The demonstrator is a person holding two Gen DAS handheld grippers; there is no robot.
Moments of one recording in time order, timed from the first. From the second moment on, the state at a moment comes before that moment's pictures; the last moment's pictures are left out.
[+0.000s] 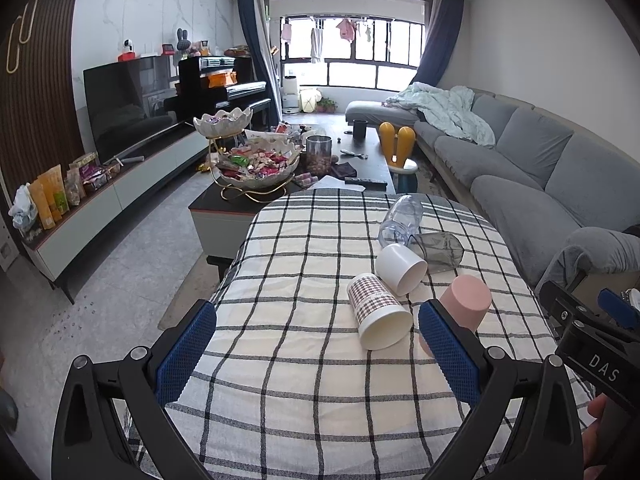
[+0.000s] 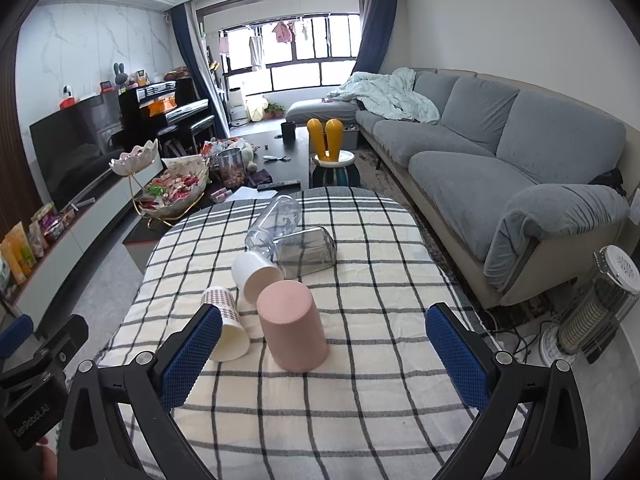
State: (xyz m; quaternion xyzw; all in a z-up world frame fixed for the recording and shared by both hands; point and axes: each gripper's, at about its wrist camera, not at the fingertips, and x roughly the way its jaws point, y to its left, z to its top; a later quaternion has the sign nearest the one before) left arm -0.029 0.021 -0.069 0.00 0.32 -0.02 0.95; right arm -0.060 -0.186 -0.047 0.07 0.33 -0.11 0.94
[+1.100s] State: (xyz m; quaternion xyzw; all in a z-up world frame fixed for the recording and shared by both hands) left arm -0.029 0.022 -0.071 -0.01 0.33 -0.03 0.94; right arm -0.059 -0.187 -0.048 0.07 0.33 -0.11 0.94
